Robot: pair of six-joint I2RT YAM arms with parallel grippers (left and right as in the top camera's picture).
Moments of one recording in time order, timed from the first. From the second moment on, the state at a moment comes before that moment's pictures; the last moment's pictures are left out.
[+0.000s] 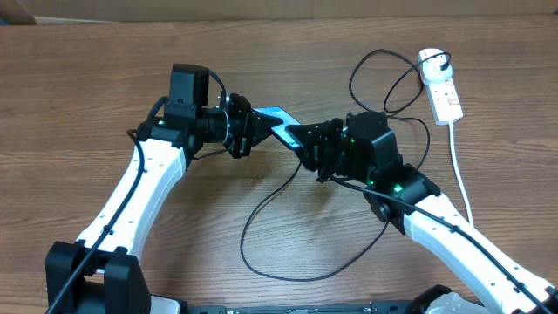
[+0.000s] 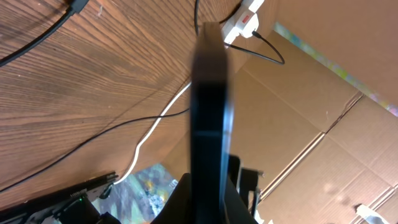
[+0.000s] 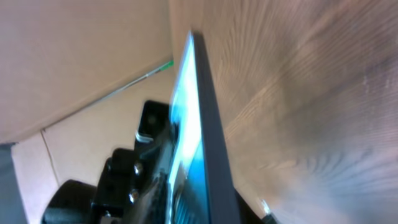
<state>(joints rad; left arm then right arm) -0.21 1.59 1.17 -0.44 0.90 -1.42 0.54 1.33 0.86 0.01 -0.39 1.79</state>
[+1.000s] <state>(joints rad) -0.15 1.54 1.17 -0.56 0.43 -0.84 0.50 1.40 0.86 -0.40 -0.01 1.17</state>
